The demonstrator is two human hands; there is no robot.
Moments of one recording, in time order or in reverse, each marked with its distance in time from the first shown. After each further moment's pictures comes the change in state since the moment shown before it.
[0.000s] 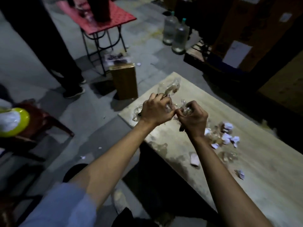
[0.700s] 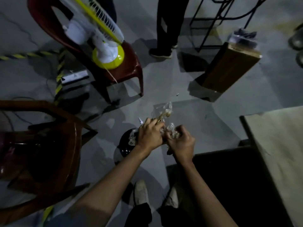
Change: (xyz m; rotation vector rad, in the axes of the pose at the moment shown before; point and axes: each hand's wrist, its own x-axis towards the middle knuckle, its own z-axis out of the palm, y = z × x) left_hand -0.356 -0.423 -0.098 0.155 -0.063 -0.663; right_hand -0.323 -0.184 0.407 0.231 -0.779 0.020
